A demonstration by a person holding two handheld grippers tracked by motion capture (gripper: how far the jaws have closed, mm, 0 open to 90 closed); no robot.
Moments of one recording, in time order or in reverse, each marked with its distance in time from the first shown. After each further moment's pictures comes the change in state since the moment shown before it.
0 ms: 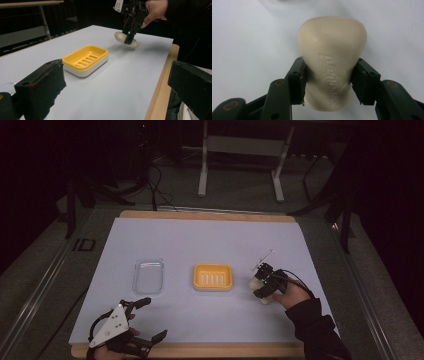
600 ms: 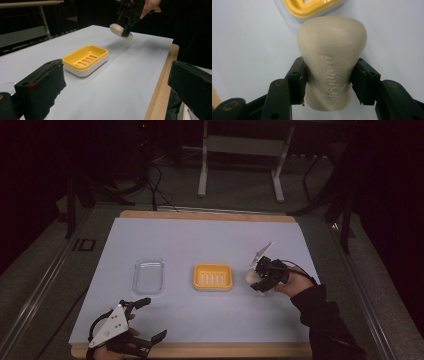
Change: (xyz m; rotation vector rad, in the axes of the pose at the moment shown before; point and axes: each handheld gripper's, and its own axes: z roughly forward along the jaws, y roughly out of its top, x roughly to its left) left arm 0.000 0.000 -0.001 -0.002 0.001 -0.002; right arm -0.009 0.017 -0.023 -0.092 0.065 -0.246
